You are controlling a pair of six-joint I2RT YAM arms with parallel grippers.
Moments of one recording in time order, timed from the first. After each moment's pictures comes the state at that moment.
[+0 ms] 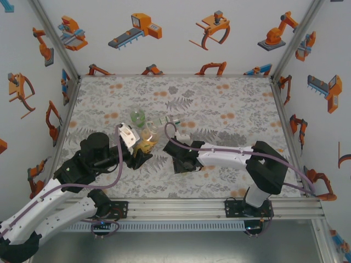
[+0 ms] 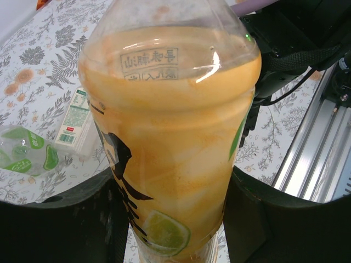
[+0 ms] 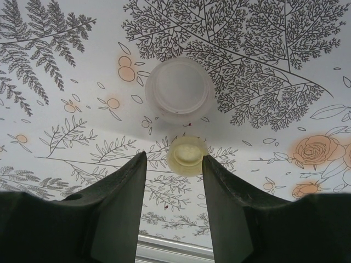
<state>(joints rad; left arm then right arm) -0.85 0.63 0.80 -0.47 0.17 0.14 1.08 1.66 1.01 -0.60 0.19 0.84</state>
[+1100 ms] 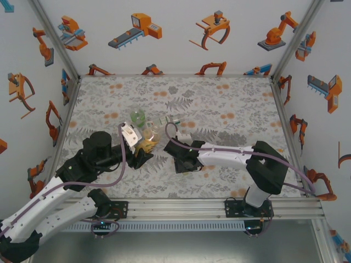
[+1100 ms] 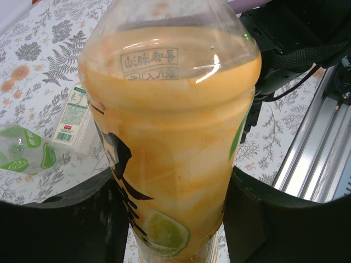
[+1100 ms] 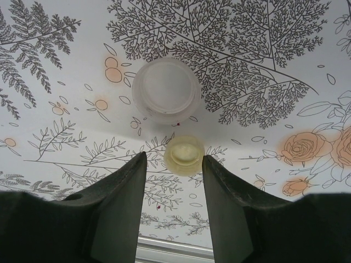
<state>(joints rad) -0.85 0.66 0.80 -0.47 0.17 0.14 1.08 1.66 1.01 -0.62 0.21 0.84</state>
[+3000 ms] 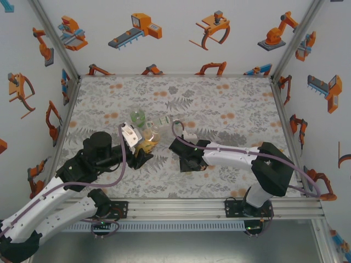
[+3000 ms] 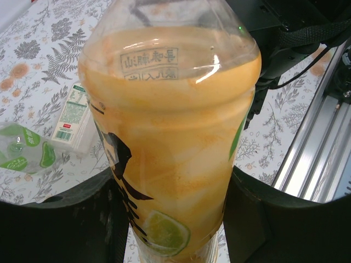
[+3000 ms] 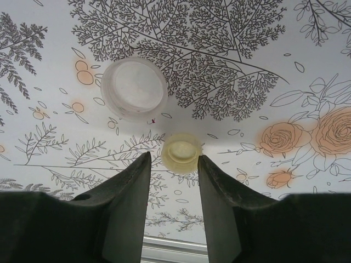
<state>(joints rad) -0.85 0.65 0.80 -0.47 0.17 0.14 1.04 1.60 0.96 -0.63 0.20 0.87</state>
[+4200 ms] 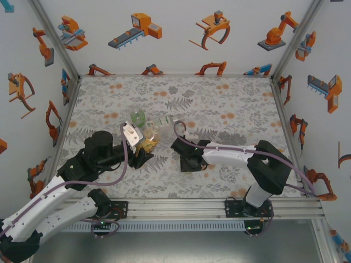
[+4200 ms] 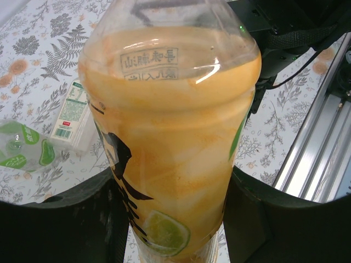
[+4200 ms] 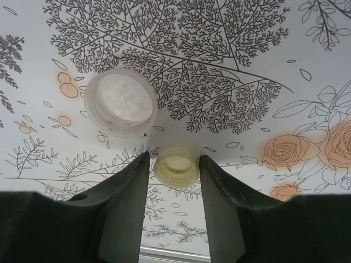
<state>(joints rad) -0.84 0.67 0.80 -0.47 0.17 0.14 1.00 1.63 0.93 -0.57 0.16 0.88</state>
